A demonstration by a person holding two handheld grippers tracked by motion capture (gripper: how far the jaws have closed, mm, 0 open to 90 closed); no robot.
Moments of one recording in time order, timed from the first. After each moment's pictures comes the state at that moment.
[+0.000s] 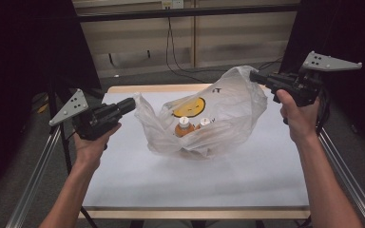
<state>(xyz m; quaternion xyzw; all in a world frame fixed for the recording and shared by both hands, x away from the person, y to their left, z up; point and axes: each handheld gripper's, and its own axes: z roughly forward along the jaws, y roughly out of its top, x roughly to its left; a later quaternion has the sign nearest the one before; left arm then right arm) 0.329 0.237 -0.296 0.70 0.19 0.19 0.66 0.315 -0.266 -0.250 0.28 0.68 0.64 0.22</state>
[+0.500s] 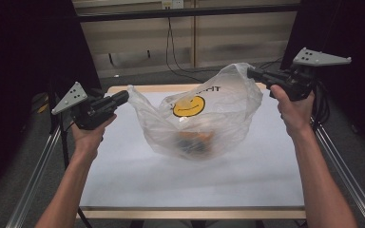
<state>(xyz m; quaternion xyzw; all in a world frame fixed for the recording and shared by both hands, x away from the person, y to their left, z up) 0.359 0.249 -0.312 0.70 0.23 0.21 0.65 0.332 -0.262 -0.255 0.31 0.69 0.61 0.24</state>
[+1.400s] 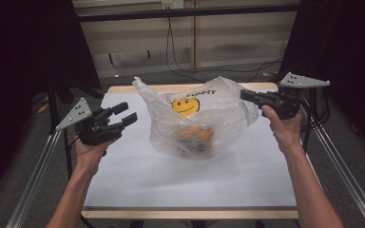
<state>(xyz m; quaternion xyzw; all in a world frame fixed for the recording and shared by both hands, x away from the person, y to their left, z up) 0.328 0.243 -0.324 0.70 0.22 0.19 0.65 0.331 -0.257 -0.310 0.33 0.70 0.60 0.20</state>
